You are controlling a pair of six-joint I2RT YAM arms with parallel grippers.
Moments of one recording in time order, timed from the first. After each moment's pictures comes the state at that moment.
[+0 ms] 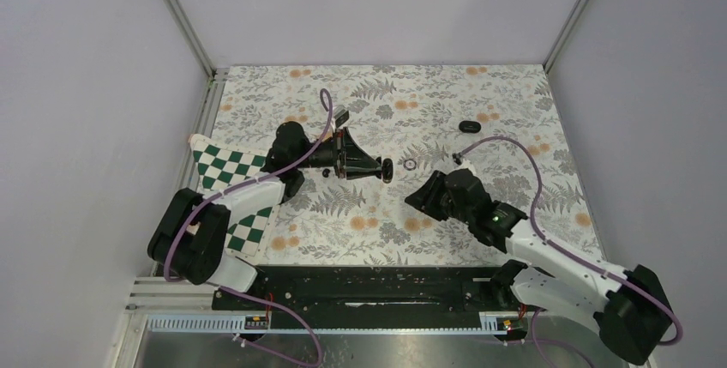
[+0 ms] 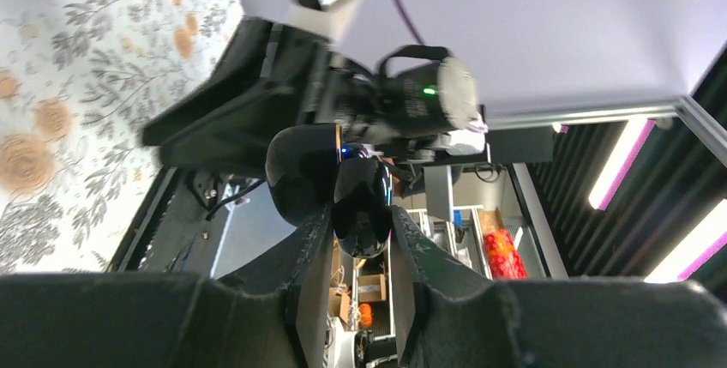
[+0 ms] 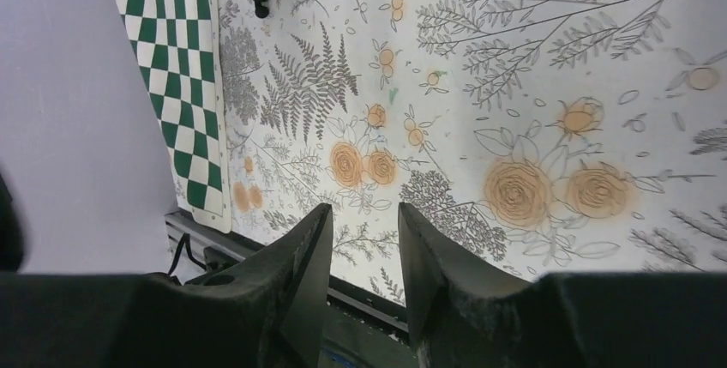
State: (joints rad) left arm -0.48 1.44 0.71 0.69 1.05 -1.40; right arm 0.72 0.89 0.52 -0.25 0.05 1.05
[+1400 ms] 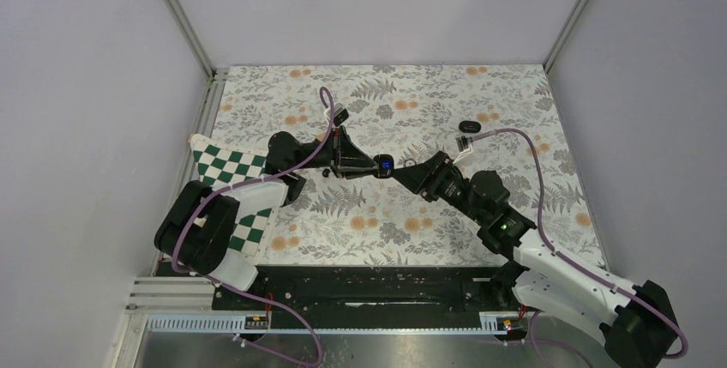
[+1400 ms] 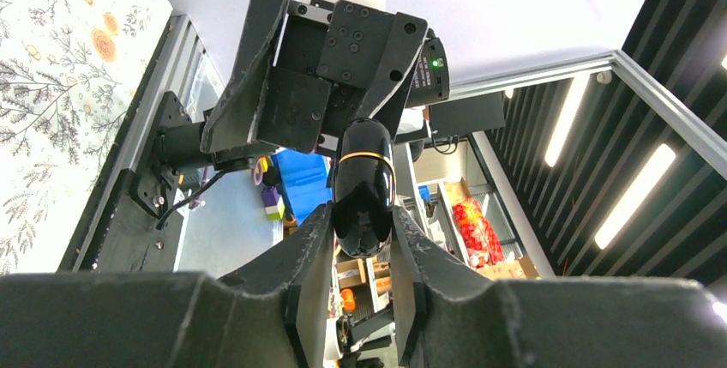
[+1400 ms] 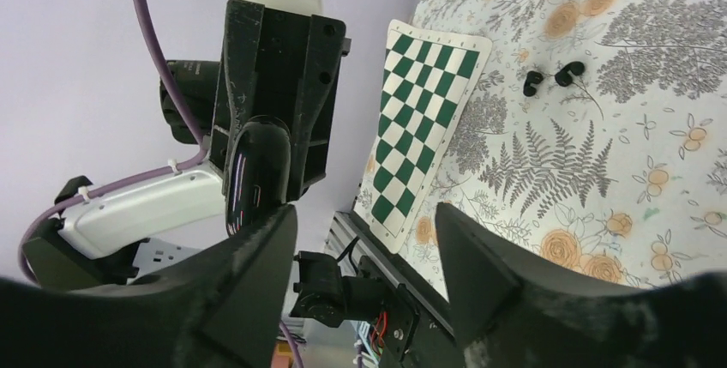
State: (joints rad) left arm -0.47 1.52 0.66 1.20 1.09 -1.73; right arm 0.72 0.86 0.45 0.36 -0.14 1.10
